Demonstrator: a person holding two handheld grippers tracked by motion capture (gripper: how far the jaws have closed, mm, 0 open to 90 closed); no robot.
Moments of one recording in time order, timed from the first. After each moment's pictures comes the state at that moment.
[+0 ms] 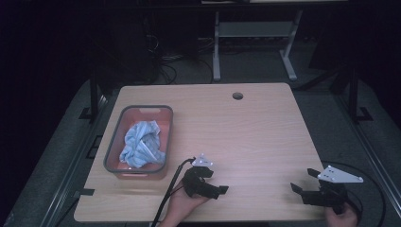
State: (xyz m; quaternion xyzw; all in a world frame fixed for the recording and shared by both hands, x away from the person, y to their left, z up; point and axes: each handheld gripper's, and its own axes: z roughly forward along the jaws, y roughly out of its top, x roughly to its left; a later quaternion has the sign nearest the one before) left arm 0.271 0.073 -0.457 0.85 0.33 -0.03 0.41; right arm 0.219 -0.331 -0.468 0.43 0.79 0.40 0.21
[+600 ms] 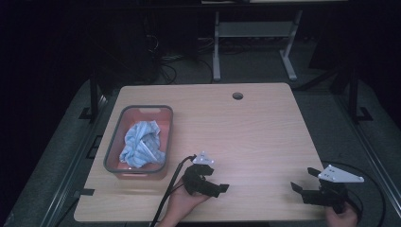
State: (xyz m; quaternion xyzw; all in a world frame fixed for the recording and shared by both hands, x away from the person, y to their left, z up) left arm 0.273 0.069 -0.442 0.85 0.33 -0.03 0.42; right arm 0.220 -0.331 -0.466 0.43 0.78 0.40 0.21
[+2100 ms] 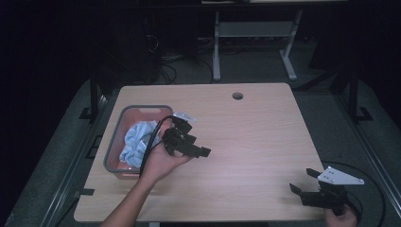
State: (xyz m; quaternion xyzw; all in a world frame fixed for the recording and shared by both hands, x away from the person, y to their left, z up) left arm 0.343 0.118 -0.345 0.86 0.35 -0.02 0.37; right arm 0.214 -0.326 -0.462 0.42 0.78 0.41 0.21
